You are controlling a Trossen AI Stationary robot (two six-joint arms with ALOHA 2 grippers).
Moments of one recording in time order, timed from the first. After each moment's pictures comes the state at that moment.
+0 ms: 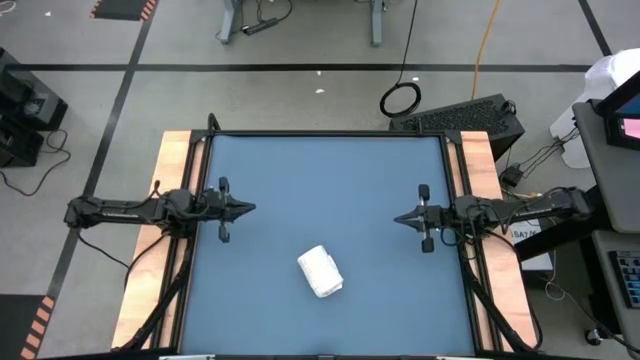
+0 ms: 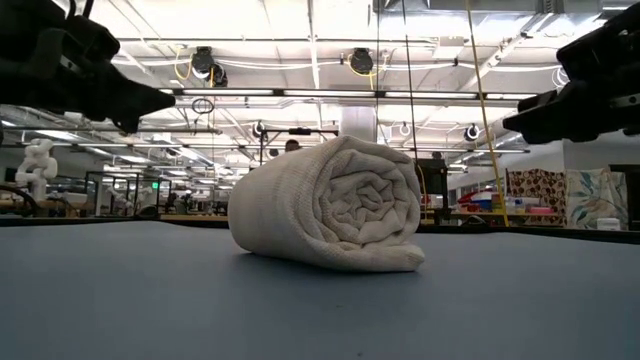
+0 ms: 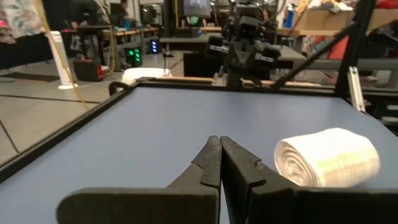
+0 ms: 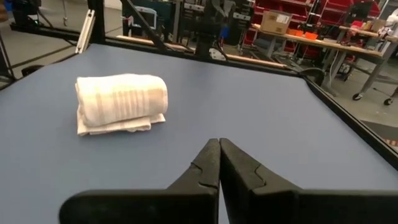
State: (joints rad) left arm 0.00 0.18 0.01 0.13 -0.10 -0.01; right arm 0.10 0.26 0.01 0.09 0.11 -0.13
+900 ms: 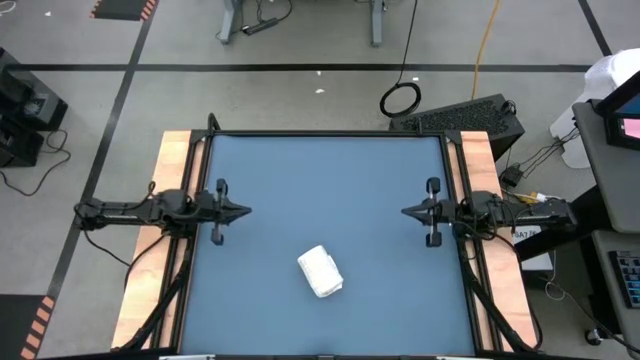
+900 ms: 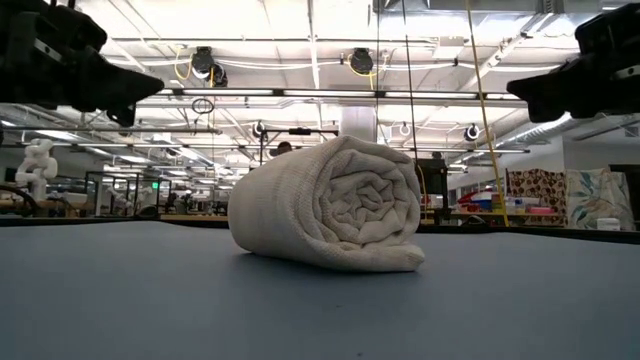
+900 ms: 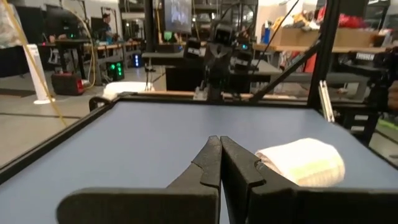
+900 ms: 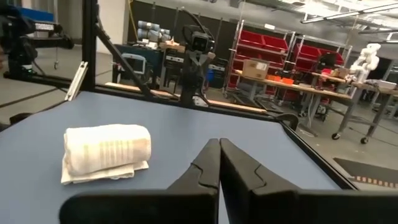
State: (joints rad) left arm -0.02 0.02 0.01 0.02 -0.04 -0.02; right arm 0.06 0.00 0.02 0.03 0.09 -0.17
